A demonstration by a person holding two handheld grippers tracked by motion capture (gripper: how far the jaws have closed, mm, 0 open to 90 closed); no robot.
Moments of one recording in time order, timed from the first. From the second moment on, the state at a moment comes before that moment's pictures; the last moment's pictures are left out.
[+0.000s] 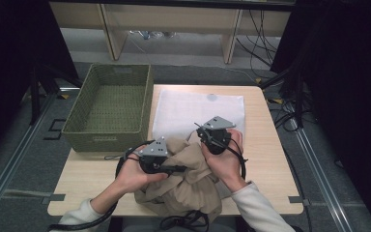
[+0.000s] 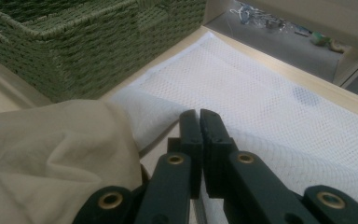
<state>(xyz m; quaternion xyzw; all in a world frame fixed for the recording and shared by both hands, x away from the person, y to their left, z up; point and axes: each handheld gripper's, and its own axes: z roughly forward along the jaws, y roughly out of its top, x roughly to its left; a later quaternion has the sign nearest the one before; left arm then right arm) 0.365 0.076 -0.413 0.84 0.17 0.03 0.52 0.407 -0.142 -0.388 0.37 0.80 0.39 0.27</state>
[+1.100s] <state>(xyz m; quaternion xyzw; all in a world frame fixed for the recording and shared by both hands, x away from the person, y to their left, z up) 0.384 0.071 -0.413 0.83 0.27 0.15 0.47 0.390 -0.134 -0.368 0.35 0.79 0.43 0.28</state>
